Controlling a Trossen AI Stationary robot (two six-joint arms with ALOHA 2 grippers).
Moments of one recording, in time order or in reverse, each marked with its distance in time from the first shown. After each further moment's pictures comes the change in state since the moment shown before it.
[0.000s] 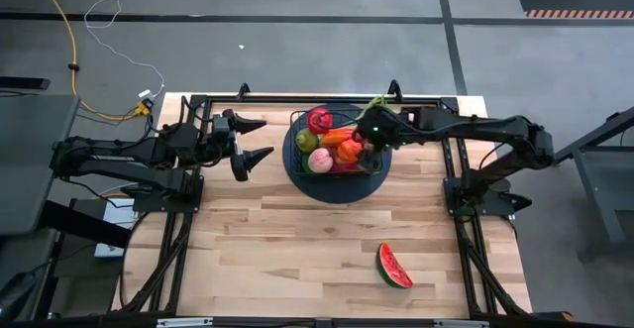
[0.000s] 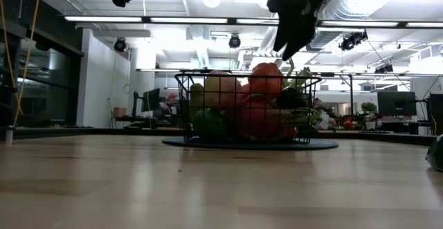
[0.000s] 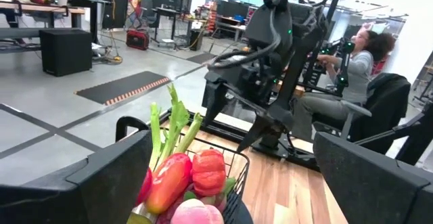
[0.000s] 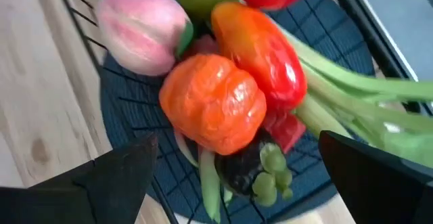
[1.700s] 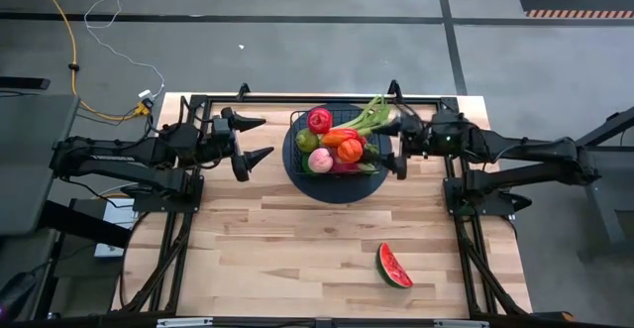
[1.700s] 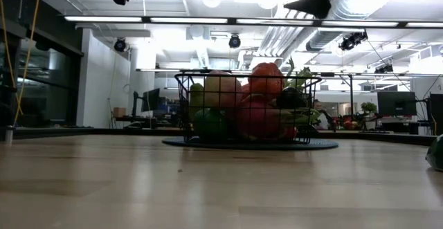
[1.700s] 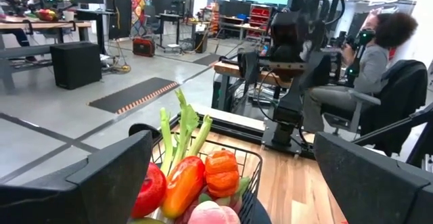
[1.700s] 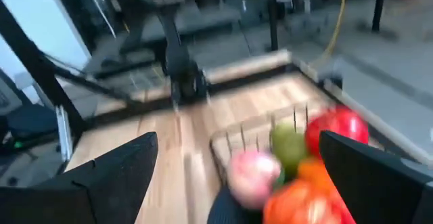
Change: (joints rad) left arm 0.000 0.000 0.000 0.001 -0.017 0.087; right arm 0.049 -0.552 -0.519 0.794 -0.186 0.008
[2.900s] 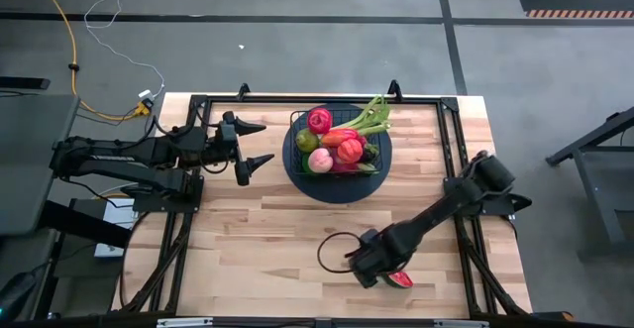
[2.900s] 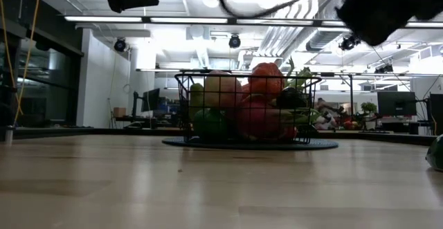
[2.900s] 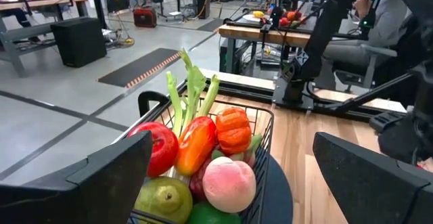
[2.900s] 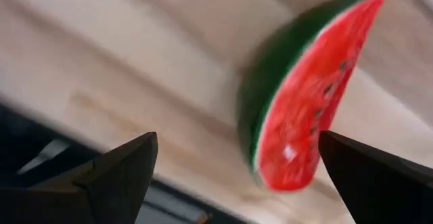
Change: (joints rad) left arm 0.000 0.000 0.000 -0.154 0.002 0.037; right arm 0.736 0.989 0.576 -0.820 -0.197 1.354
